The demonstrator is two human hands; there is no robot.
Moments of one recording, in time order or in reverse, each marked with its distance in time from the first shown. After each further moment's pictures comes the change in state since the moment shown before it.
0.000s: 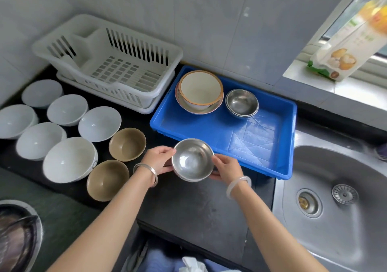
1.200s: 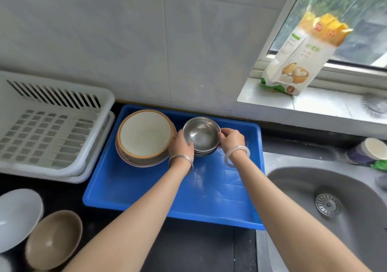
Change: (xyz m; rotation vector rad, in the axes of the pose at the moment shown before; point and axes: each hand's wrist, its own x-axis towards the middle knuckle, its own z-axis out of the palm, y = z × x) left_hand 0.150 0.109 0.215 0.744 0.119 0.424; right_hand 0.166 -0.137 -0.126 -0.471 0.418 -0.227
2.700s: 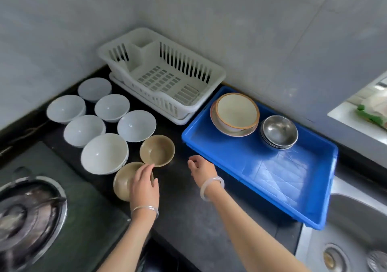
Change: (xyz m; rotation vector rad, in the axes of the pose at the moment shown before) left_hand -0.239 -0.236 -0.134 -0.006 0.533 -0.350; right_hand -0.244 -0.039 0.181 -0.175 -0.615 -0.231
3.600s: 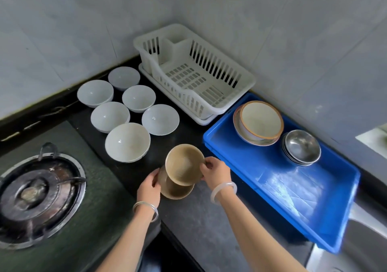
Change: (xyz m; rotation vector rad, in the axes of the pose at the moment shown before) left_hand 0.011 -0.059 0.003 -0.555 -0.170 -0.437; right_hand -0.016 -0.028 0.014 -0.004 0.062 -0.057
